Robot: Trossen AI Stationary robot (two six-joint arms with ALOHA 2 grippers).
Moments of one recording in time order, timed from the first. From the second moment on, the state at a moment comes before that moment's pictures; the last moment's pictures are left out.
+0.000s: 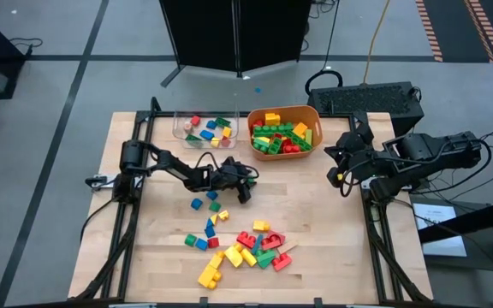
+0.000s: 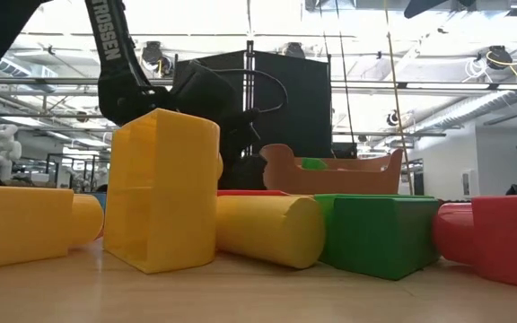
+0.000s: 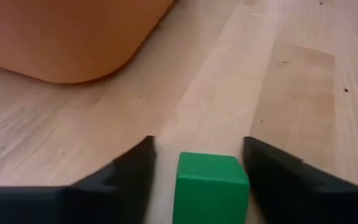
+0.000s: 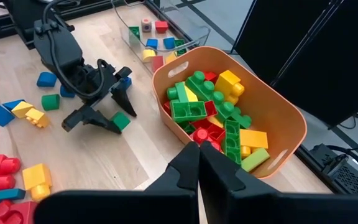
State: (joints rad) left arm 0.07 2.05 0.78 0.66 -0.21 -0.23; right arm 0.27 1.03 1.33 -1.21 0.71 0.65
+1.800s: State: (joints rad) left arm 0.50 1.42 0.90 -0.17 -0.36 -0.12; right arm 0.27 1.03 1.33 -1.19 0.81 0.62
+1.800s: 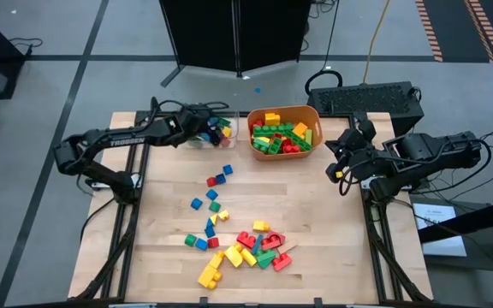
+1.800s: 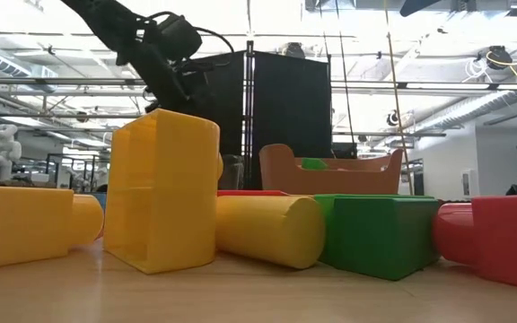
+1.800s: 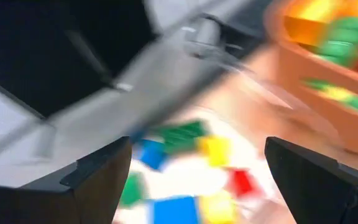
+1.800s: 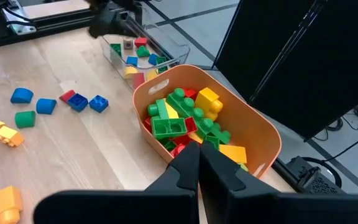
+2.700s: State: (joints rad) left arm 0.04 1.52 0.55 0.10 -0.42 -0.52; right arm 0.27 1.03 1.33 -1.22 0.81 0.63
